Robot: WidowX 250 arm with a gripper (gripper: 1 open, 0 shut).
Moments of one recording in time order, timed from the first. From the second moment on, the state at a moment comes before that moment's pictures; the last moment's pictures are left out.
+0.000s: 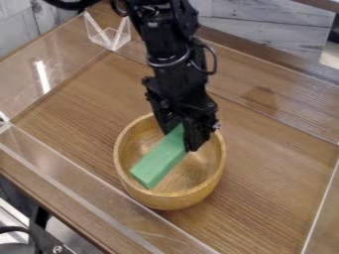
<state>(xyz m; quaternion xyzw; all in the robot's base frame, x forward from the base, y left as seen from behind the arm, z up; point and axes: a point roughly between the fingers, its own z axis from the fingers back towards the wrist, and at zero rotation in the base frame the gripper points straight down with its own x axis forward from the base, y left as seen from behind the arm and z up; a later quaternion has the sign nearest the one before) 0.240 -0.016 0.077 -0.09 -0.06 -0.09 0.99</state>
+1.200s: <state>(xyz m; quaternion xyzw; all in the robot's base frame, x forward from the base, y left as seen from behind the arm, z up) 0.249 -0.016 0.070 -0.10 -0.05 -0.09 0.99</state>
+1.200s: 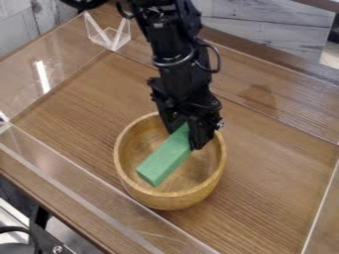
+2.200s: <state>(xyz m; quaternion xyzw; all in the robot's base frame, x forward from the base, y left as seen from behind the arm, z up) 0.260 -0.016 0.067 -0.11 -0.04 -0.08 0.99</state>
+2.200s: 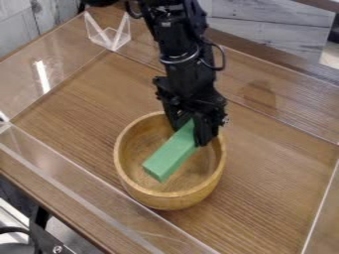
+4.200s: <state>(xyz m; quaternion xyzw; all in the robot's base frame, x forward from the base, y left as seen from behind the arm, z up) 0.275 -0.018 0.060 -0.12 -0.03 -0.08 0.99</state>
